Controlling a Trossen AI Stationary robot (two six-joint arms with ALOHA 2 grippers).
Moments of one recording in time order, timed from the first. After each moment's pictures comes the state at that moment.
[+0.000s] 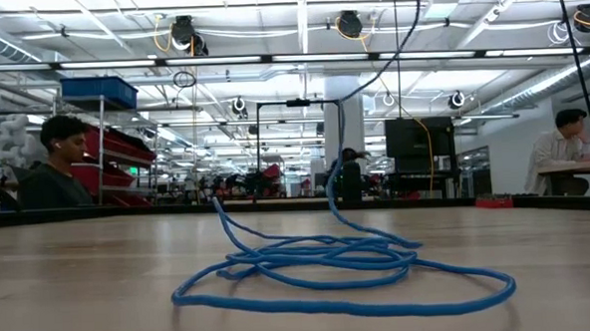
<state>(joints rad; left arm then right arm) -0.96 1.47 1.11 0.57 -1.26 0.58 0.59 1.53 1.16 -0.41 0.55 0.36</state>
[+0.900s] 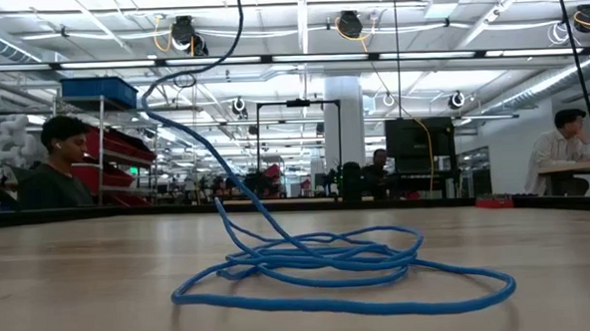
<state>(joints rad) -0.95 1.47 1.11 0.57 -1.28 0.58 0.60 1.68 1.17 0.46 0.55 -0.11</state>
